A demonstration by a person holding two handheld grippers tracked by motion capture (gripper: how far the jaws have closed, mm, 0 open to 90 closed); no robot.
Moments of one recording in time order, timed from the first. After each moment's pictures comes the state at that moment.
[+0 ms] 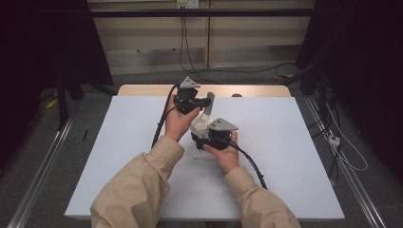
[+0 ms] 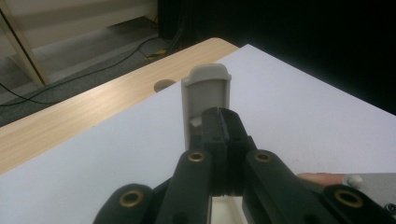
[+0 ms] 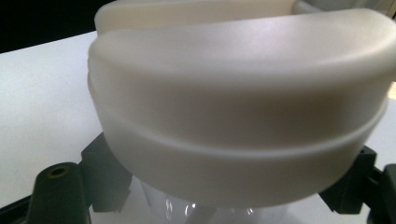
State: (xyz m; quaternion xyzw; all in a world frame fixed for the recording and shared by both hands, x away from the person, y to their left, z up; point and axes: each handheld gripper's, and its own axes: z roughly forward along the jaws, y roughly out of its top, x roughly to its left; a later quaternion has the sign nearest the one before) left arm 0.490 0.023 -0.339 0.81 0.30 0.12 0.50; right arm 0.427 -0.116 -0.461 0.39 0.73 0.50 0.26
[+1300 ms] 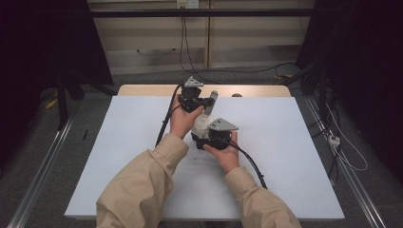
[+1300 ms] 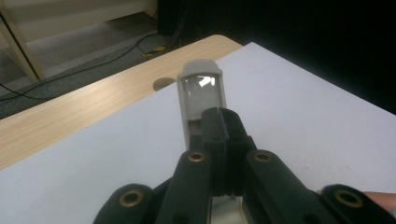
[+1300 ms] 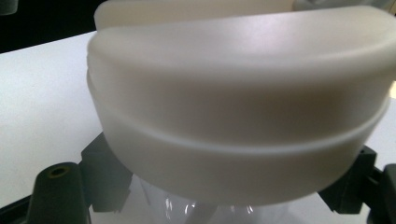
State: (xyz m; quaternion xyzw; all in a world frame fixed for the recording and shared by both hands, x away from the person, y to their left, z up) left arm 0.505 0.011 -0.353 0.81 0.31 0.11 0.50; right arm 0.428 -0.116 -0.461 0.38 0.73 0.50 0.26
